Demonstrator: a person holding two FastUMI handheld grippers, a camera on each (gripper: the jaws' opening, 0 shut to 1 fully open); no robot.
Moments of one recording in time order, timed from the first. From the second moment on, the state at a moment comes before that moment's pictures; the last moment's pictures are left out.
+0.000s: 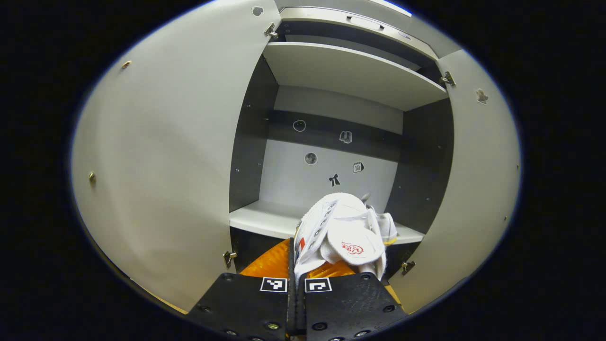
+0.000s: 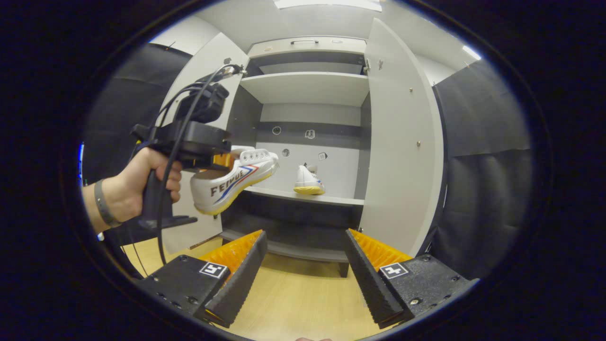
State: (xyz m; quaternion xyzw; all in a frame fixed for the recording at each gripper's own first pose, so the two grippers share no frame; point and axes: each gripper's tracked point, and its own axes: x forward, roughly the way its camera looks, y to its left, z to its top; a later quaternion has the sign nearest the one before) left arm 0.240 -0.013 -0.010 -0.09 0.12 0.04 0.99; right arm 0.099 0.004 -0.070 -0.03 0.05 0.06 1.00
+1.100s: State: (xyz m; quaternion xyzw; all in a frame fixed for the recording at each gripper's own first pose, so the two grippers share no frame) left arm 0.413 0.011 -0.068 -0.06 0.31 0.08 0.95; right arm 0.126 -0.032 -0.072 -0.02 0.05 0.03 1.00
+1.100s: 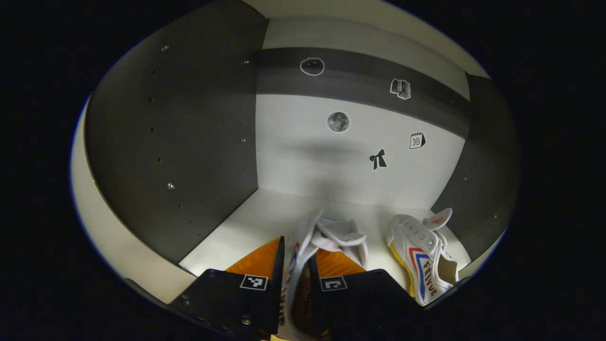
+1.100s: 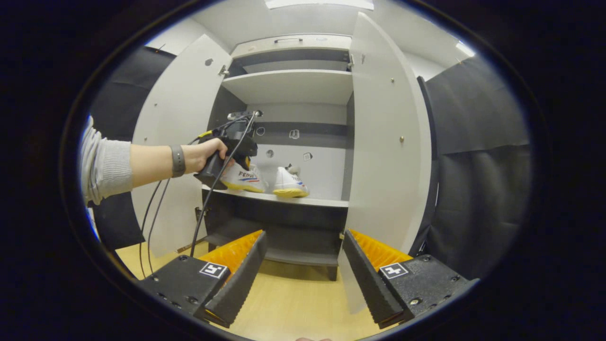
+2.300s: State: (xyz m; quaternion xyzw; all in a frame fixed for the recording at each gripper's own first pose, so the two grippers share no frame) left arm 0.103 -0.005 0.019 -0.05 0.06 0.00 1.00; right arm 0.069 -0.028 -0.043 0.00 0.03 0.05 1.00
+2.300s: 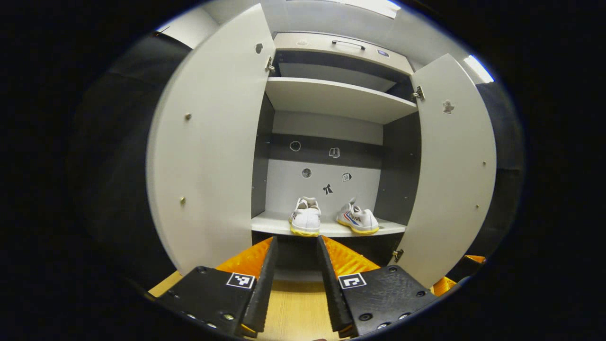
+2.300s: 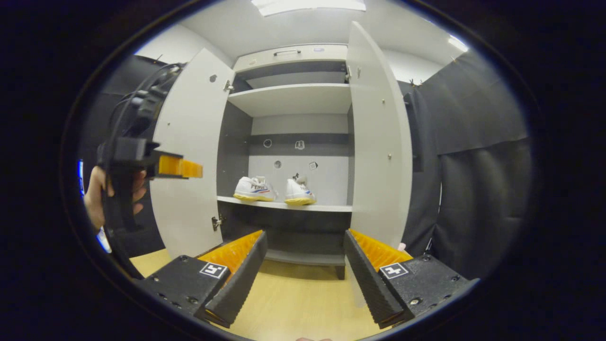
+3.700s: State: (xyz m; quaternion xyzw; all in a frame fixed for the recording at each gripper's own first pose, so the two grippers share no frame) left arm -0.009 -0.006 -0.016 -0.01 0.04 0.01 1.00; right arm 0.138 -0.261 0.093 0.03 -0.02 -0.12 0.99
